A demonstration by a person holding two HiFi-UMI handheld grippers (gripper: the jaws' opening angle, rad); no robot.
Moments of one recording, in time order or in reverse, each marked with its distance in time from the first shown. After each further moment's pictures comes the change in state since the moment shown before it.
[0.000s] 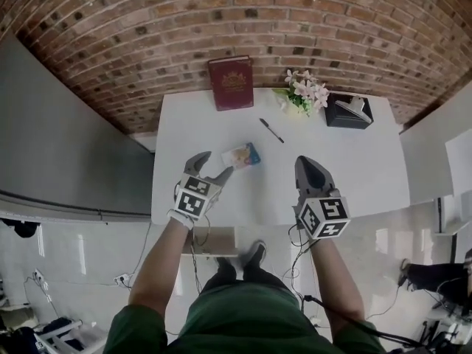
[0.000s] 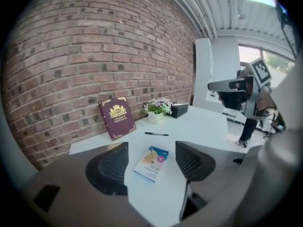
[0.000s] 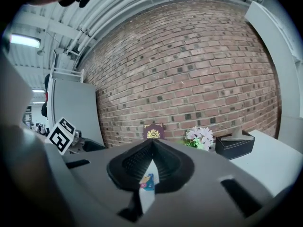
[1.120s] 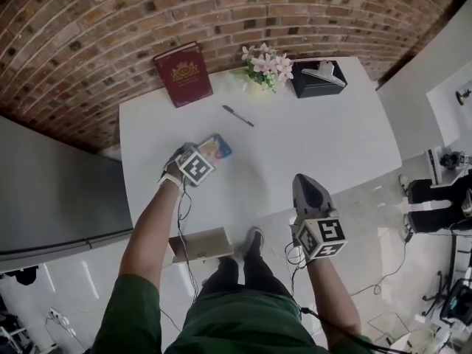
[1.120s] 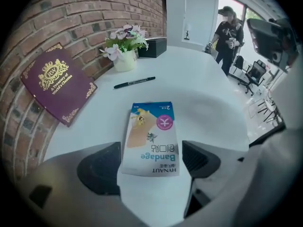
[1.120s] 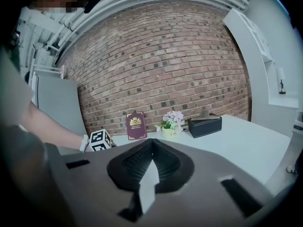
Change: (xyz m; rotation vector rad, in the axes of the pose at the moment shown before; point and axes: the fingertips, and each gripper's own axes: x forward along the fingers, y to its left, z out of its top) left arm 0.161 -0.005 -0.120 0.442 0.554 -0.253; right arm -0.078 -0.041 -0.076 0.103 0.057 -0.232
